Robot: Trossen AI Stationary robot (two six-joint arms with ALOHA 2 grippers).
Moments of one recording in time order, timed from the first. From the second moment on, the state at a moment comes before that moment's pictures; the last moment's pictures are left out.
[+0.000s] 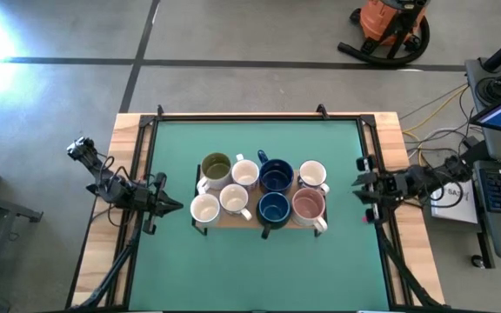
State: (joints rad) left arm -0.75 0.02 0.03 0.07 -0.64 0.00; right arm 0.33 0.09 0.01 0.61 0.07 -0.28
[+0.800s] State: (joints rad) left arm -0.75 0.02 0.03 0.07 -0.64 0.00; right arm 0.26 0.03 0.01 0.63 0.08 -0.26
